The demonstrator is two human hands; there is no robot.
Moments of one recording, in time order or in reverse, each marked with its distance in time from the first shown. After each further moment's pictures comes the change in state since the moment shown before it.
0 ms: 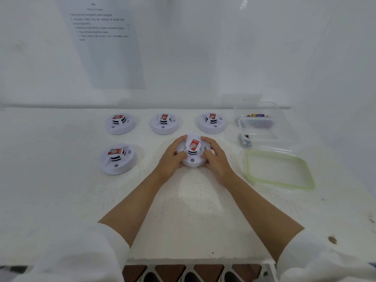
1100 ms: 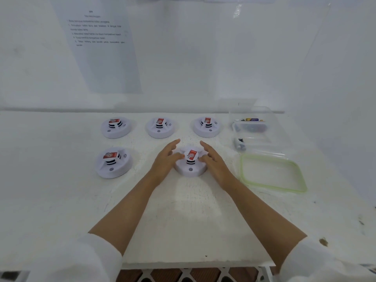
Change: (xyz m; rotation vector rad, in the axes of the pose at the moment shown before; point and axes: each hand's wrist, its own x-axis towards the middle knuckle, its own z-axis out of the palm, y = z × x) left_hand 0.005 0.004 0.000 0.243 0.088 -0.002; right_hand -0.006 -0.007 -0.015 -0.382 -0.061 -0.027
